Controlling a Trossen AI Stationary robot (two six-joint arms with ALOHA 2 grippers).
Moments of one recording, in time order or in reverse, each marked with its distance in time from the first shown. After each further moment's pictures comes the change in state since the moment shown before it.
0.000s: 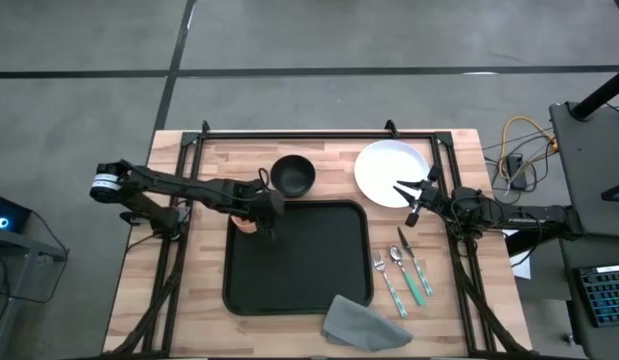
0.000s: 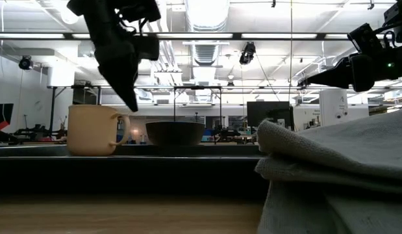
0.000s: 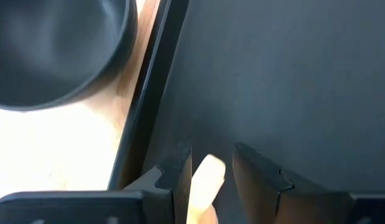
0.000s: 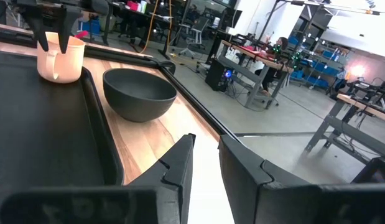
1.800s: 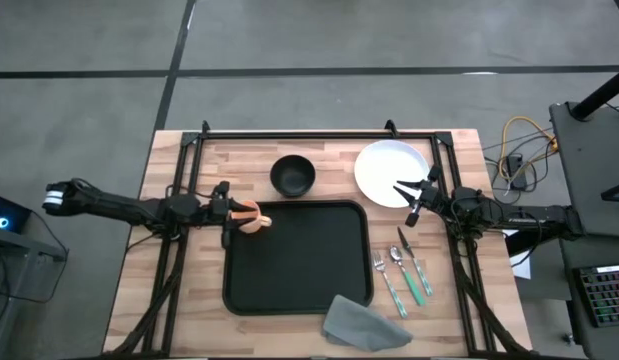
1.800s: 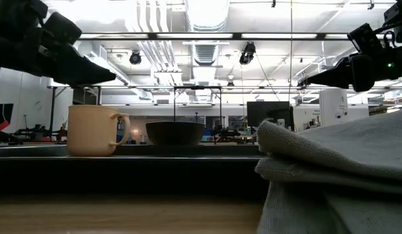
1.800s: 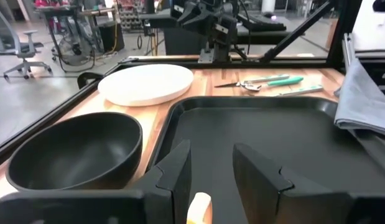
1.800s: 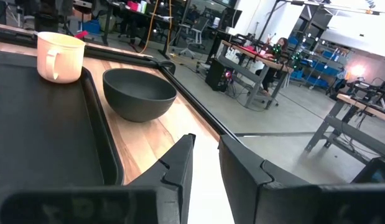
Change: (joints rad) left arm -0.058 -0.936 -0.937 1.032 0.001 0.275; right arm 0.000 0.000 0.000 0.000 0.000 0.000
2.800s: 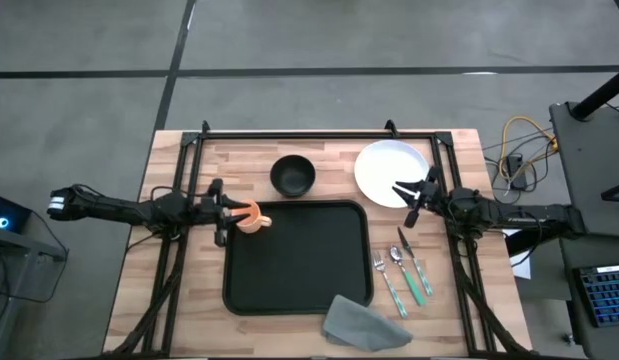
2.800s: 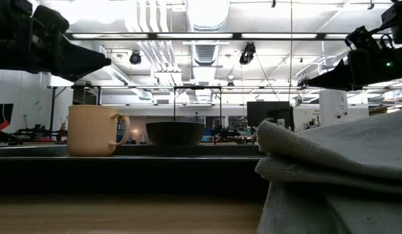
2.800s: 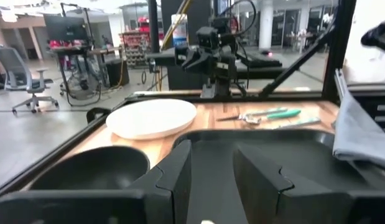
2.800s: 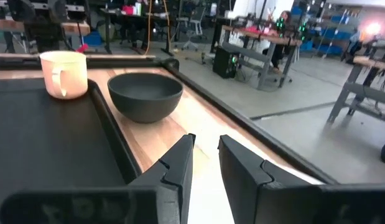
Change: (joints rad) left arm 0.000 -0.099 -0.059 0.043 -0.001 0.040; right arm -0.001 0.049 0.000 0.001 0.003 0.214
